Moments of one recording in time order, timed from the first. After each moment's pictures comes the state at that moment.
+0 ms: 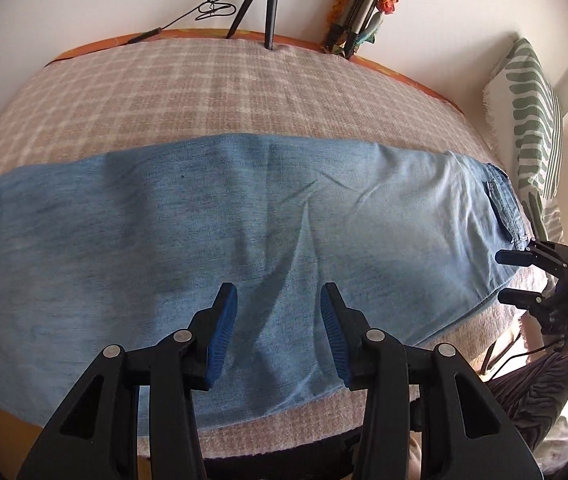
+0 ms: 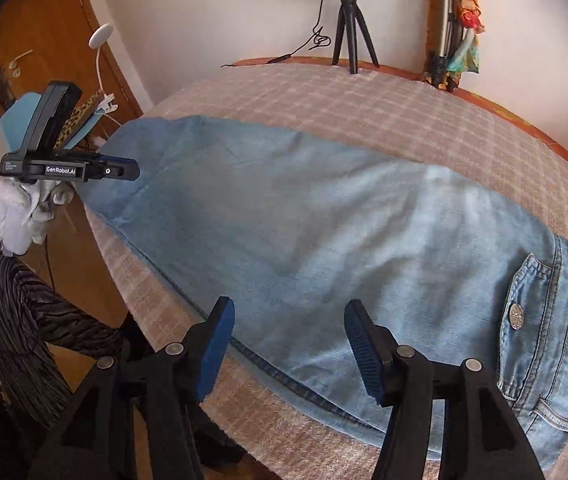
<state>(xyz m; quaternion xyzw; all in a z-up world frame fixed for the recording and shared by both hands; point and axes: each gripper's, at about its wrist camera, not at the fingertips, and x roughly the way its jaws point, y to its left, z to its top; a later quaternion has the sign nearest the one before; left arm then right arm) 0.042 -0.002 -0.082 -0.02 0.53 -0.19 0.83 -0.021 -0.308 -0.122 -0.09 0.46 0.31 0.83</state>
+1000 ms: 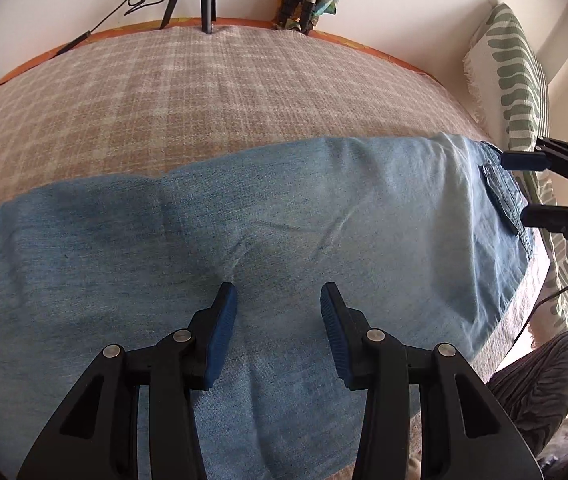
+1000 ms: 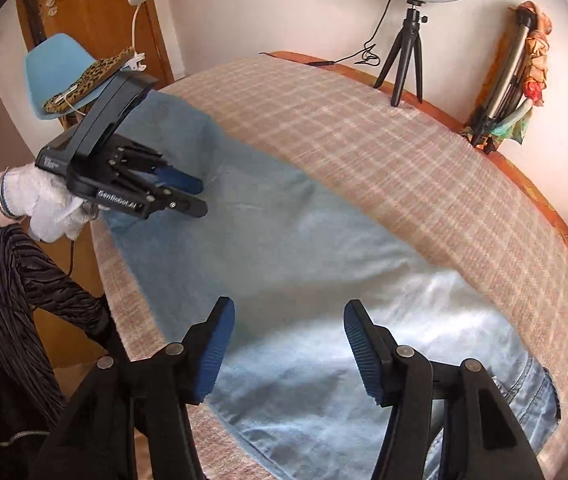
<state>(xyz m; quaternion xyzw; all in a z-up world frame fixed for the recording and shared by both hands) 0.084 -0.064 -0.116 0.01 0.53 -0.24 0.81 0.065 -0.325 -0.075 -0.14 0.44 0.32 0.82</state>
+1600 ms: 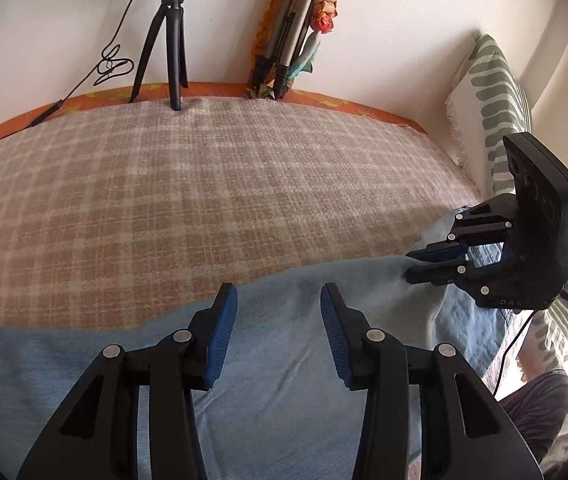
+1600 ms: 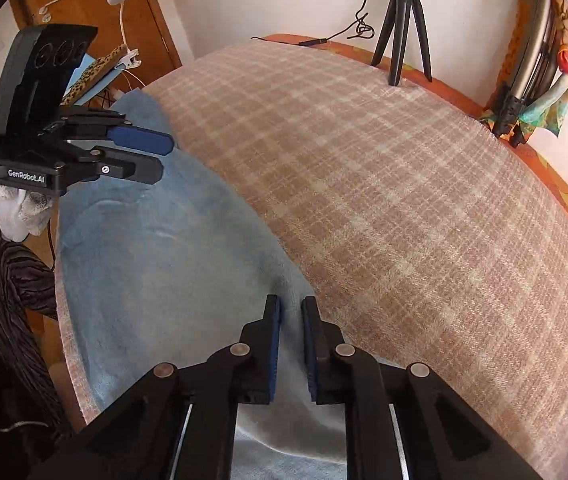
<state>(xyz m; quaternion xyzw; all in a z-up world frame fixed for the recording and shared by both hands) 0.134 -0.107 -0.071 0.00 0.47 -0.27 0.84 0.112 -0.312 -0.114 -0.17 0.44 0.38 0.79</state>
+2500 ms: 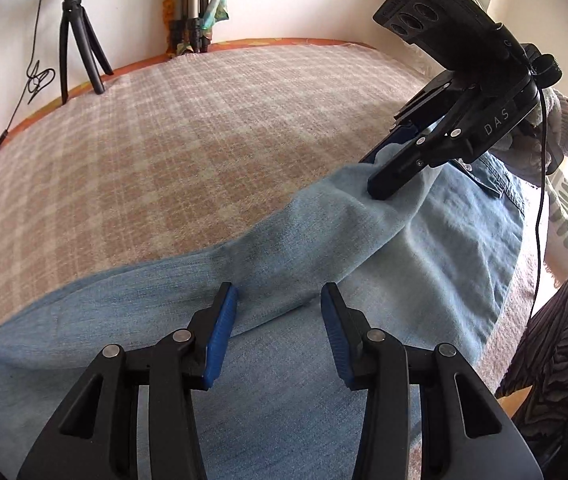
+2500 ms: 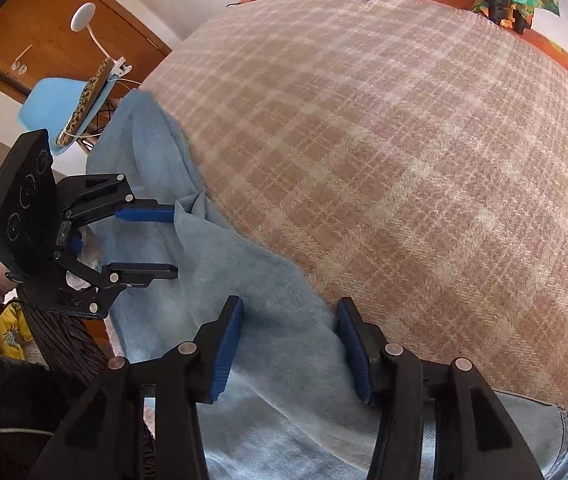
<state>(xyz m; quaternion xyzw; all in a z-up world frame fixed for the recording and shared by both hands) 0.072 -0.146 -0.118 0.13 0.48 -0.32 0.81 0.157 -0.342 -0.152 -0.02 0.59 0.40 0.70</state>
